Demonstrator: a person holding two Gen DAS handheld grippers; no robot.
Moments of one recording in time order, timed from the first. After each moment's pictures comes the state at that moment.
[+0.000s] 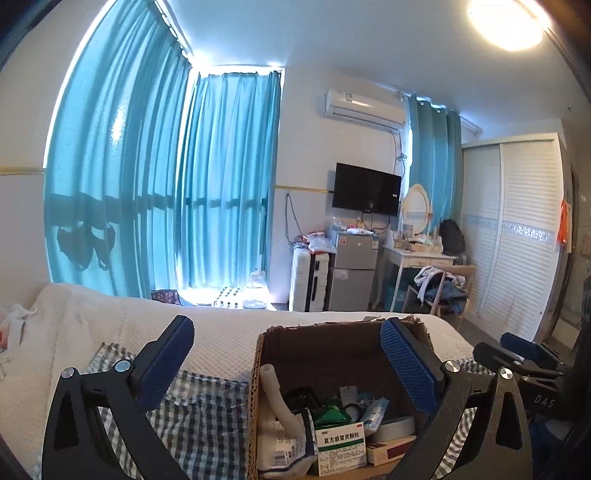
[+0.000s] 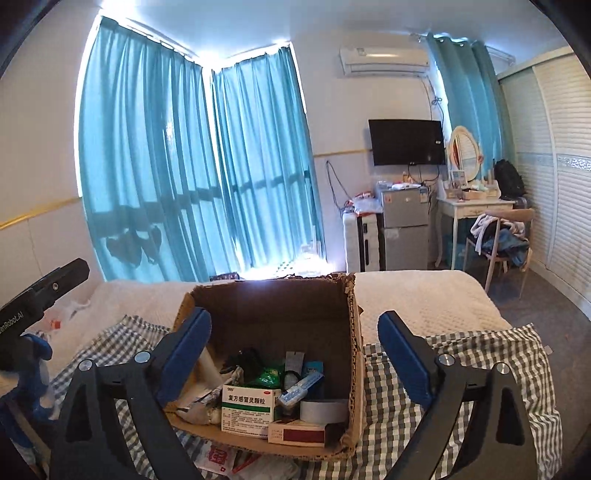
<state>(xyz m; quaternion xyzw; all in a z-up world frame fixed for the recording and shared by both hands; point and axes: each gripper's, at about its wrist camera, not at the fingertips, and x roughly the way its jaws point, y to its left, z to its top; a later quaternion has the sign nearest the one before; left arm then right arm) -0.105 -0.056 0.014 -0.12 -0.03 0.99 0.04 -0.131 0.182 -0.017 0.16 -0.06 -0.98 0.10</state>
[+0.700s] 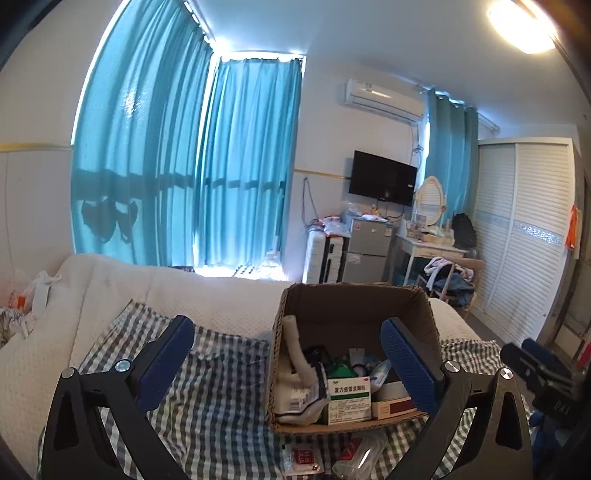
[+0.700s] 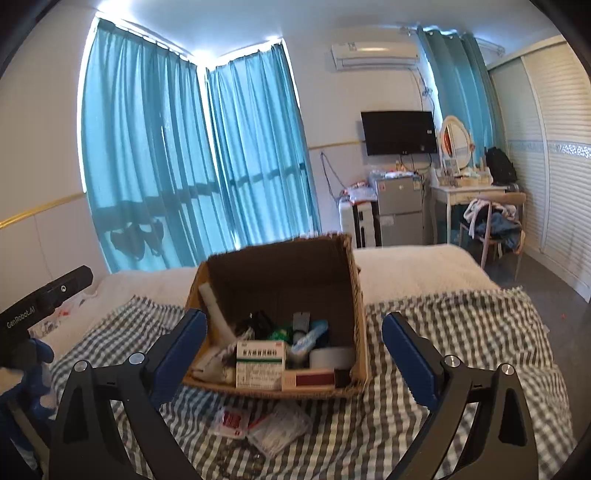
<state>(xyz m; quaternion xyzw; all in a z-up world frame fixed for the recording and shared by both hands) -0.053 -0.076 -0.009 -0.15 -0.05 0.99 0.01 -0.069 0.175 -0.053 0.18 -0.07 -0.98 0.10</state>
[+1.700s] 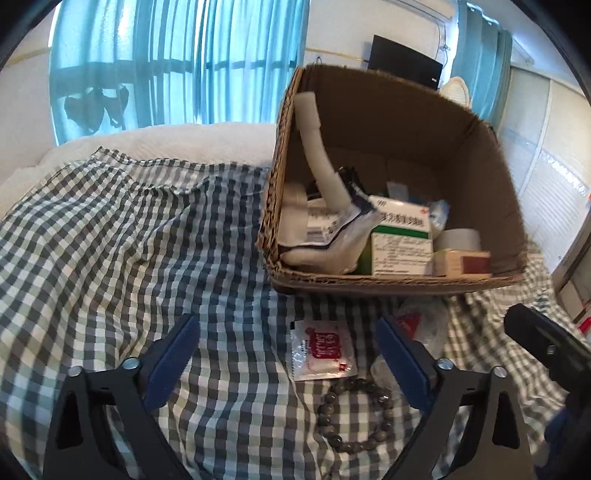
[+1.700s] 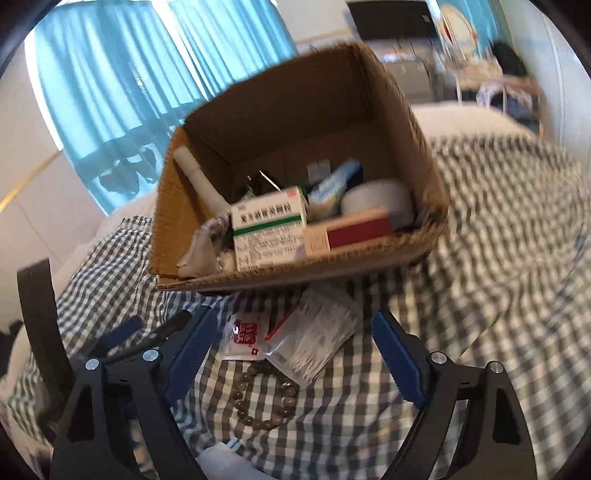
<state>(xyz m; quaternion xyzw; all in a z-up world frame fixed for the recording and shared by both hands) -0.108 -0.063 -0.186 -0.37 -0.04 0.93 -0.01 -0.121 0.135 -0.186 0.38 -0.15 -0.91 0.12</state>
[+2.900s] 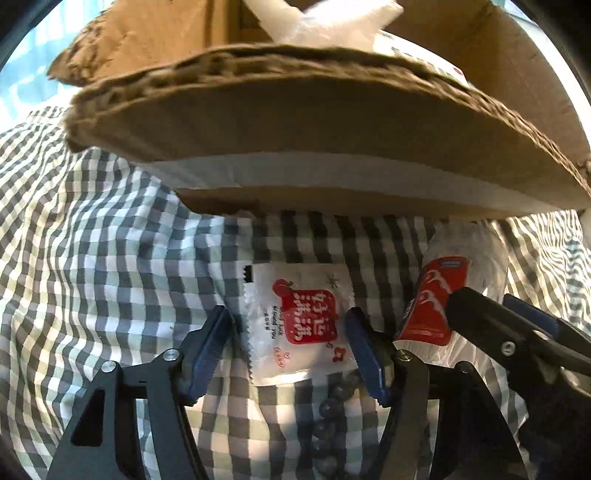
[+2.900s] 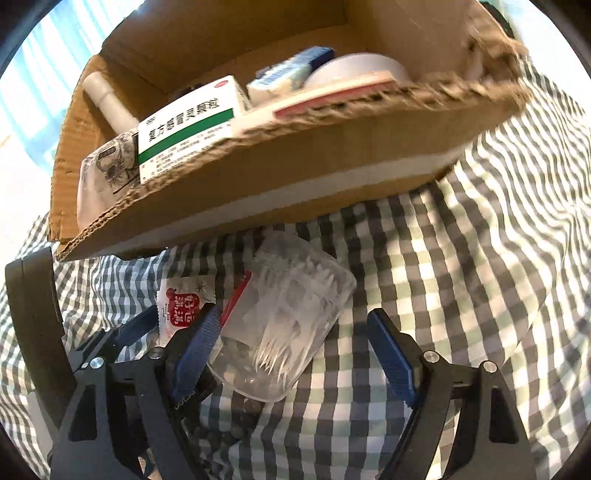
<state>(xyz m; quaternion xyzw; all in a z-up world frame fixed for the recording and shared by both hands) -0.146 -0.024 -0.275 -0.48 0.00 0.88 0.04 -0.144 0.121 -0.262 0.48 -0.14 -0.87 0.07</state>
